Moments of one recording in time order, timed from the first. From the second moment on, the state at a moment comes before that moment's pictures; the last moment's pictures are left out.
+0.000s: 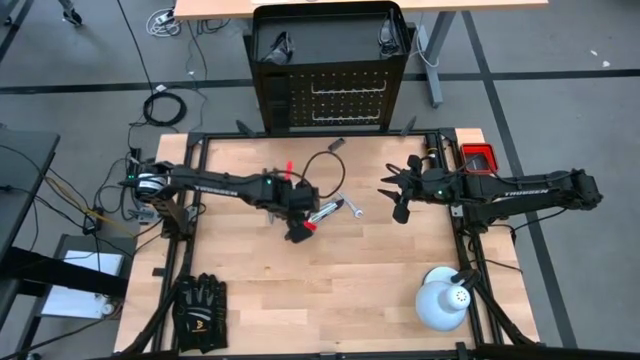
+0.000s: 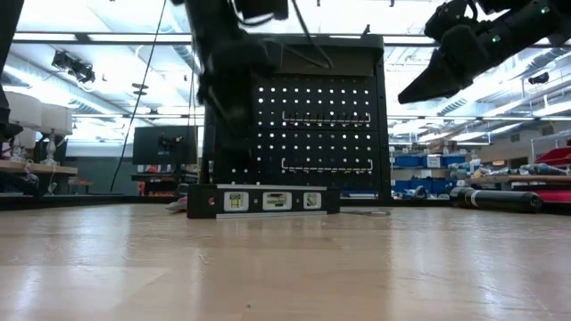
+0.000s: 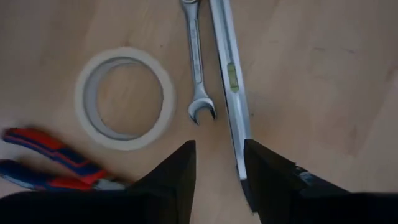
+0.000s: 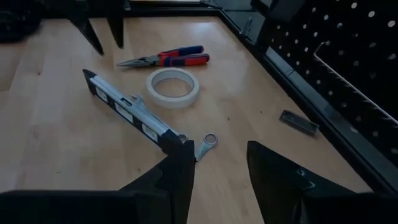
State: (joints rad) left arm -0.01 1.72 1.33 -0.86 -0.19 -0.40; right arm -0.07 0.80 0.50 -0.16 0.29 0.02
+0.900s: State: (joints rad) left arm -0.07 1.78 1.25 -0.76 -0.15 -0.51; right arm -0.07 0.80 0.50 -0.16 0.29 0.02
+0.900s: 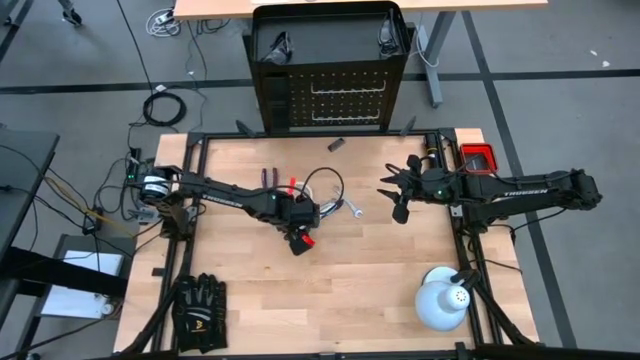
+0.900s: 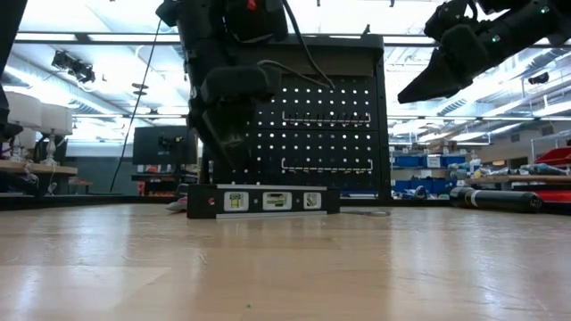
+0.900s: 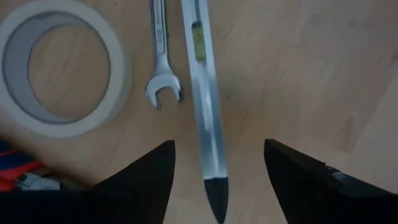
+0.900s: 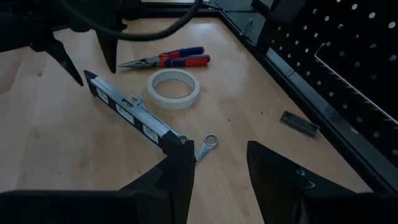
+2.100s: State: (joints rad) left arm -0.11 1.85 1.26 -0.81 -0.17 -0.39; right arm -0.07 0.80 0.50 -0.16 0.29 0.02
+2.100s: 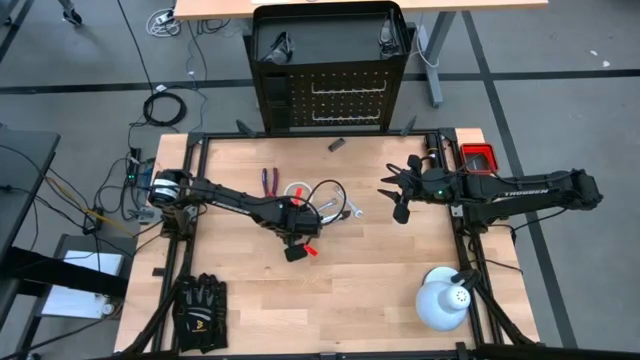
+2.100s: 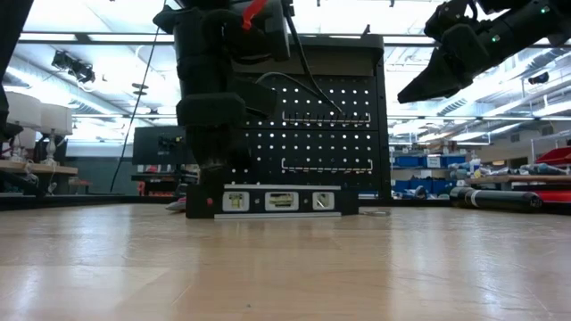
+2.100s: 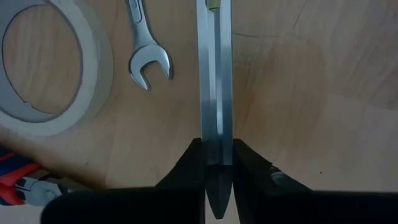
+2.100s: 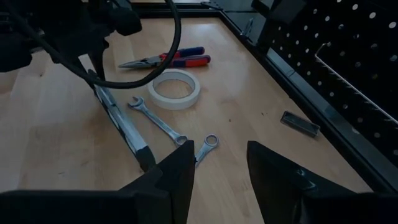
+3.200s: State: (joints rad) left arm 0.10 1.63 1.89 -1.06 -0.50 -0.21; right arm -0.07 0.80 0.50 -0.15 0.29 0.03
